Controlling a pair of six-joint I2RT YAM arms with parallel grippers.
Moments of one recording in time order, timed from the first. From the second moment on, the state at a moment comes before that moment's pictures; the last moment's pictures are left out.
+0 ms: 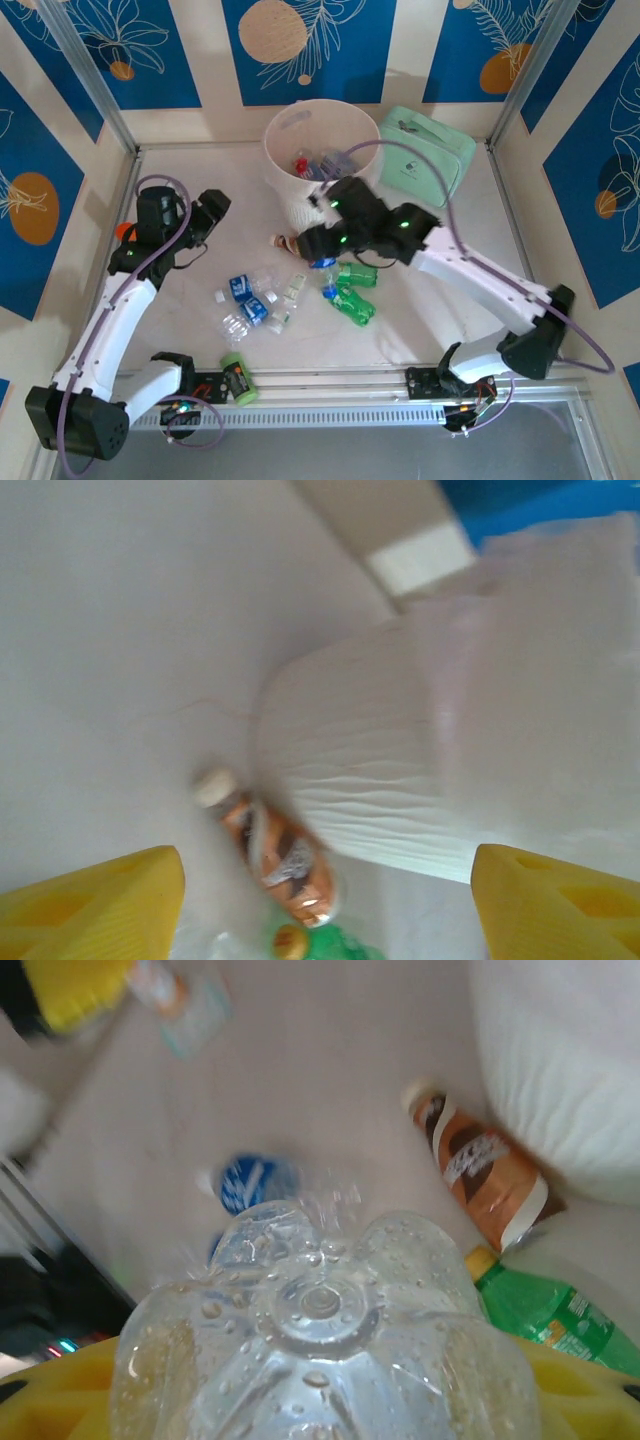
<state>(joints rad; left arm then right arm) -0.18 1.00 0.95 -0.45 0.25 -0.94 0.85 1.37 1.46 -0.85 -0.11 0.43</state>
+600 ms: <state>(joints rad) -0.58 1.28 1.07 0.32 0.75 -1.02 0.29 1.07 1.21 -0.36 -0.66 1.02</state>
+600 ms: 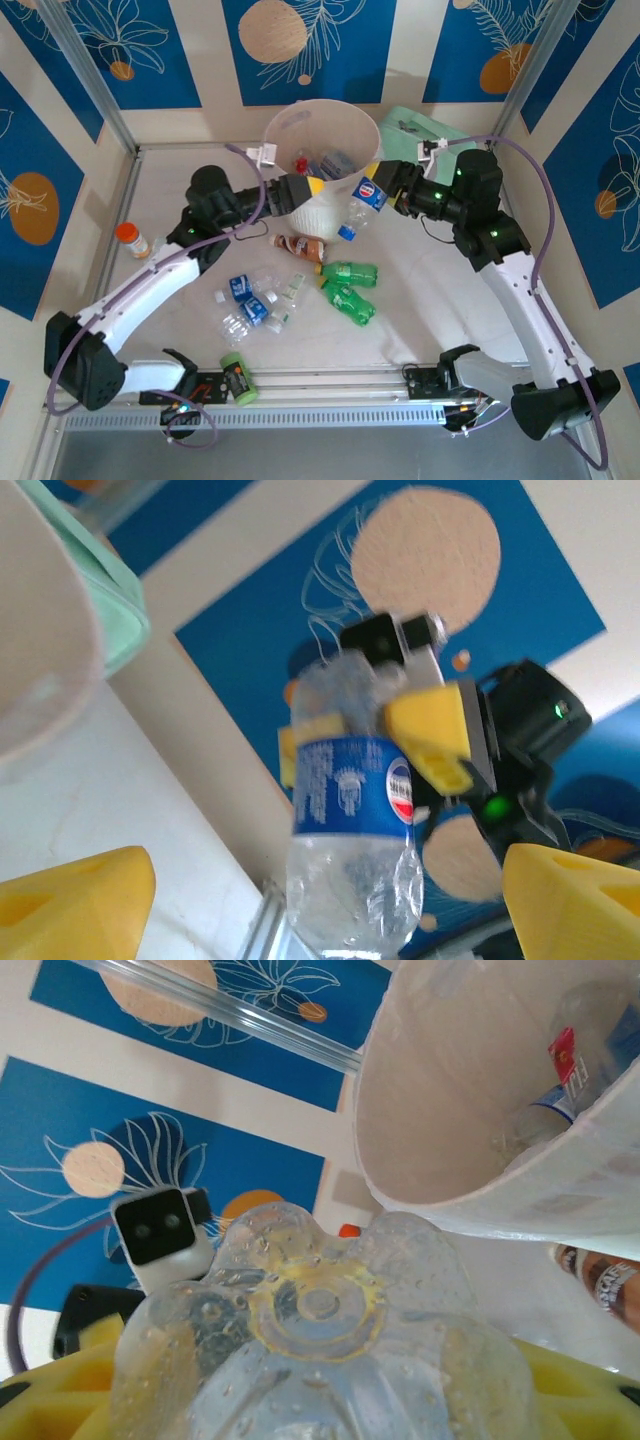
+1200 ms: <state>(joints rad) -0.69 1.34 1.13 0.36 0.89 -1.04 0.19 1.06 1.18 -0.11 -0.74 1.27</state>
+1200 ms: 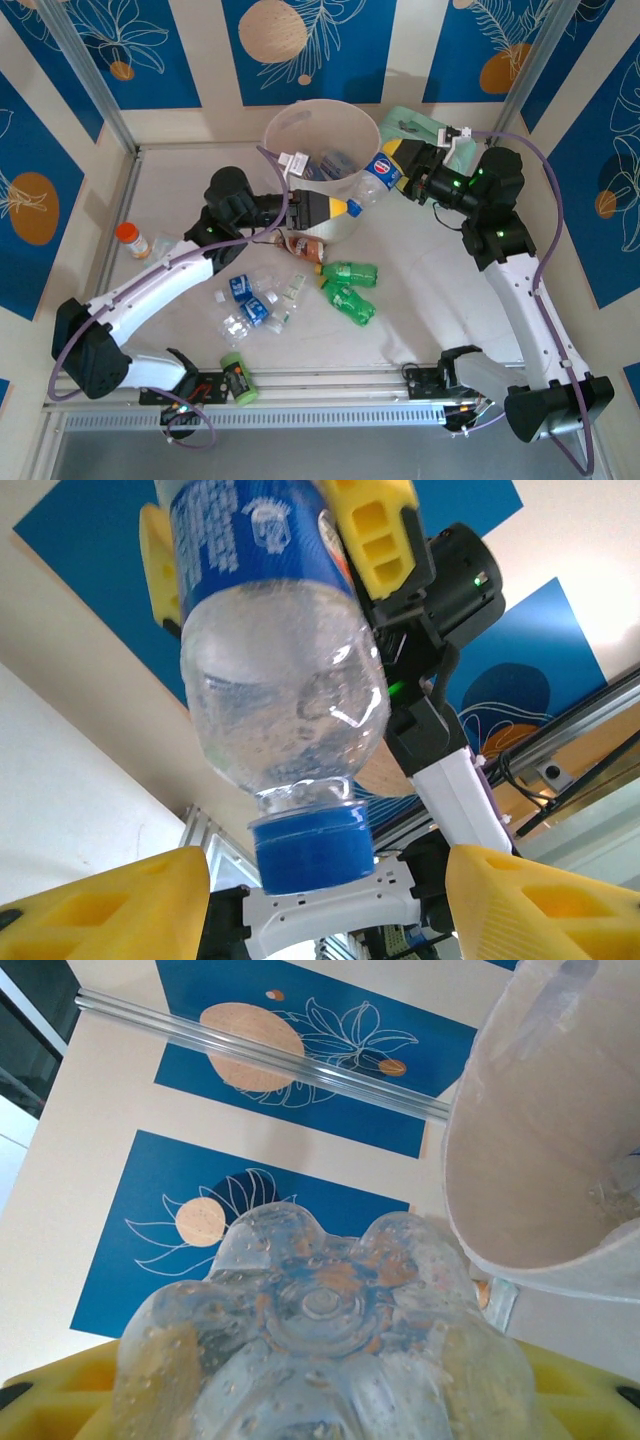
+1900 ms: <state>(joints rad) -0.72 1.38 1.17 0.31 0.92 -0.99 0.26 1.07 1.18 -0.10 -0.69 1.24</state>
